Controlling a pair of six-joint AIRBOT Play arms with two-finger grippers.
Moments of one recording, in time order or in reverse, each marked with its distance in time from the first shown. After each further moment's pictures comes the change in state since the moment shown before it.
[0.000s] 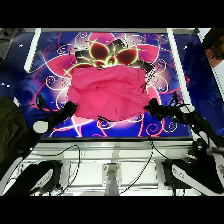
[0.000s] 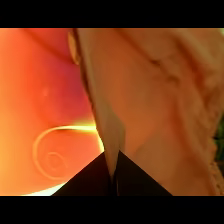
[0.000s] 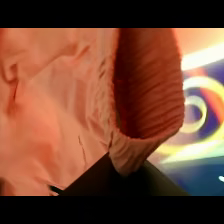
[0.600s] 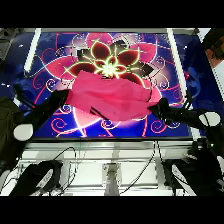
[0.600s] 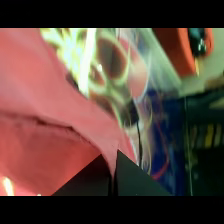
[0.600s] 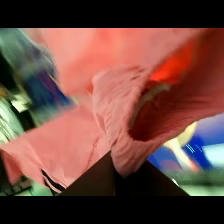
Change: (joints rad) left arm 0.000 0.119 0.145 0.049 0.051 -0.087; right arm 0.000 0.336 0.058 -0.108 0.168 0.340
